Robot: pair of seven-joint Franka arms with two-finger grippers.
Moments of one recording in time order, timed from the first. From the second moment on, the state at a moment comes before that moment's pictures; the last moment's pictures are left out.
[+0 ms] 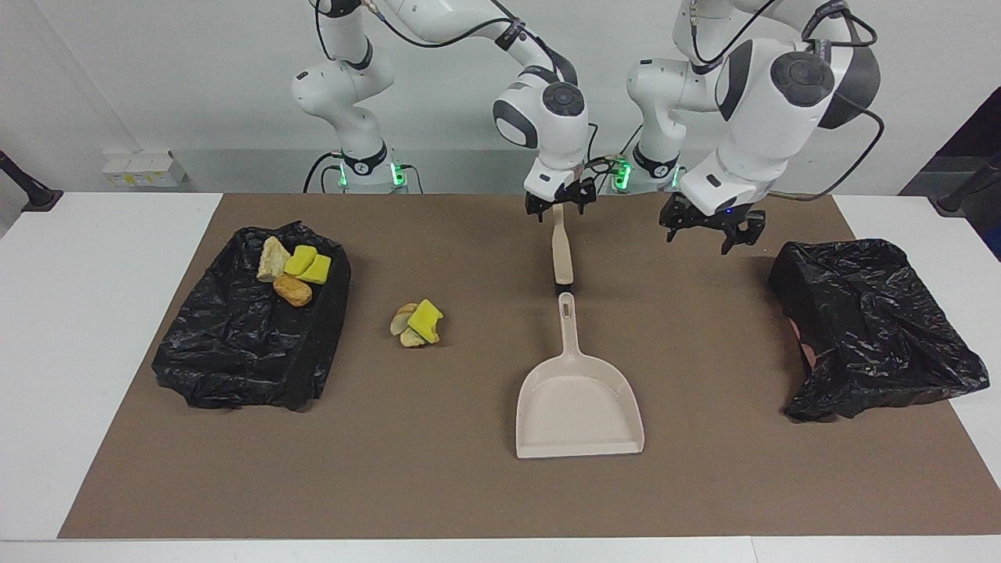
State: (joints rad) left arm -0.30 0.06 0.00 -1.73 -0.01 1.69 0.09; right arm 0.67 0.22 0.30 -2.03 0.14 2.23 0.73
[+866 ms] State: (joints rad) left arm -0.49 0.34 0.00 -1.65 -0.05 1.88 -0.10; right arm 0.71 0.18 0.29 -2.11 0.18 2.24 0.74
